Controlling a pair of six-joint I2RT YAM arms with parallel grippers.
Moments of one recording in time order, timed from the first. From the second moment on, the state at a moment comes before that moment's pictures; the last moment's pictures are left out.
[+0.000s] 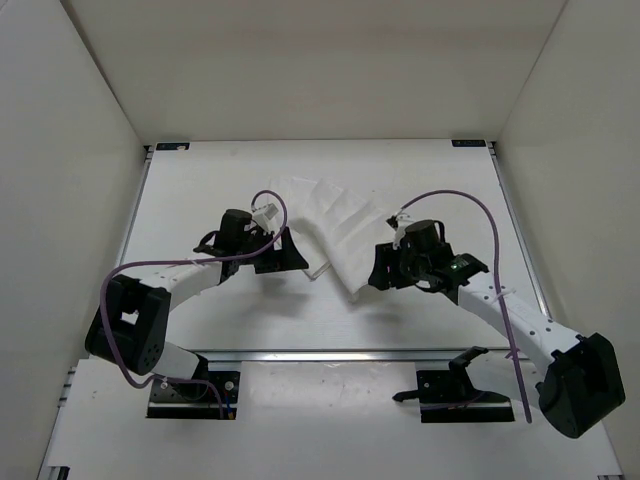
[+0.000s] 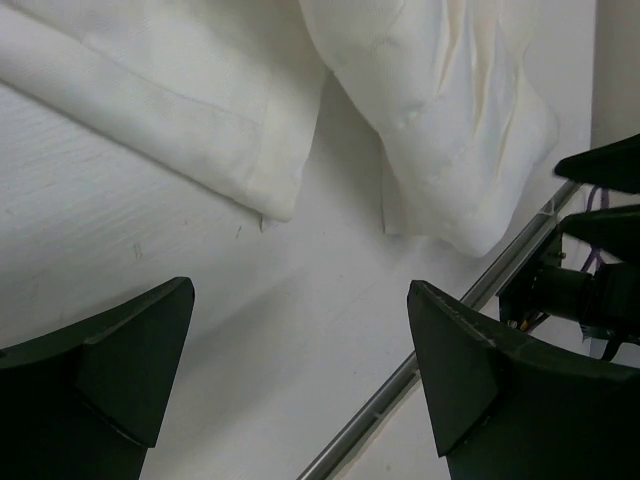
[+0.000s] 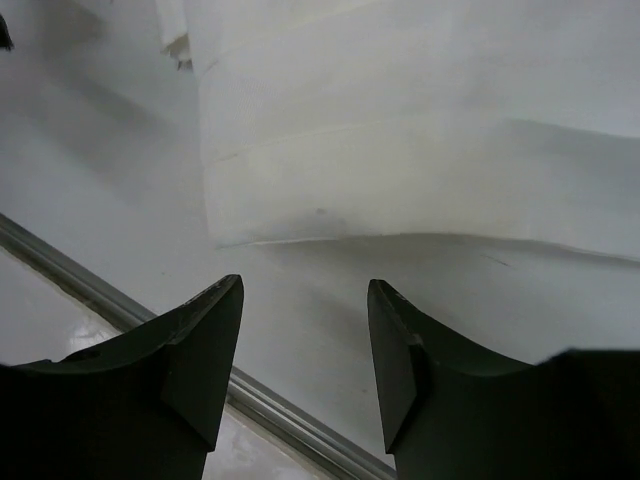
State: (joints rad) left arm -0.37 1.44 0.70 0.00 0.54 -0.49; right arm 0.50 1.09 0.74 -0.45 -0.21 0.32
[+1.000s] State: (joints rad) left arm -0.42 1.71 0.90 -0.11 0.45 -0.50; right arm 0.62 1.50 0.85 -0.19 -0.19 0.32
